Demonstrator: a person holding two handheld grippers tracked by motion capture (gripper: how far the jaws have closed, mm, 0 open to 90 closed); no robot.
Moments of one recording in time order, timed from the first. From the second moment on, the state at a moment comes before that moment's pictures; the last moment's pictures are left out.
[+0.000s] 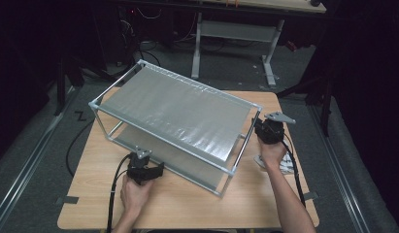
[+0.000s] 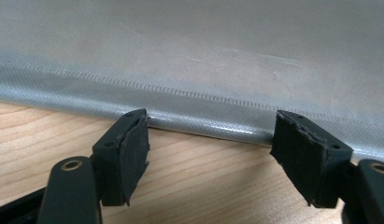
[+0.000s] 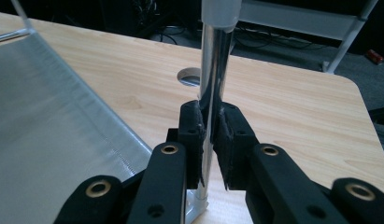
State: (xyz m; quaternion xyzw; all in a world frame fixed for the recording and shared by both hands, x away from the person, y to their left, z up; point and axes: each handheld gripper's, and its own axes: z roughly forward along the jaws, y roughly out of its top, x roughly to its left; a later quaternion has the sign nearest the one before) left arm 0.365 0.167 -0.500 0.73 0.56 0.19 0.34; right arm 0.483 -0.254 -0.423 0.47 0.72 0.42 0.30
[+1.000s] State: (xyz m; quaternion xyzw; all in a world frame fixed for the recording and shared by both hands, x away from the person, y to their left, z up) left arm 0.385 0.167 -0.498 0.73 0.56 0.19 0.33; right arm 0.435 -0.278 -0.432 0.46 0.71 0.43 0.31
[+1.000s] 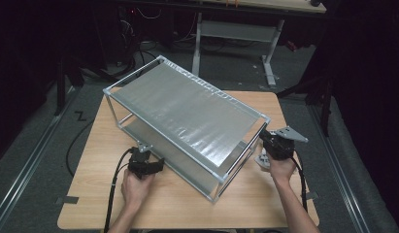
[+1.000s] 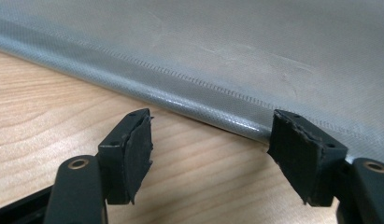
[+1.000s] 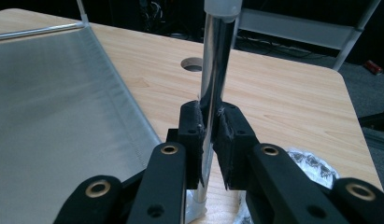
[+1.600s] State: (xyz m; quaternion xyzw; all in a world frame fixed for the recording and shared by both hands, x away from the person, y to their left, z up) left arm 0.402 0.174 -0.500 0.73 0.57 0.21 0.33; right arm 0.421 -0.278 -0.432 0.44 0.72 0.44 0.30
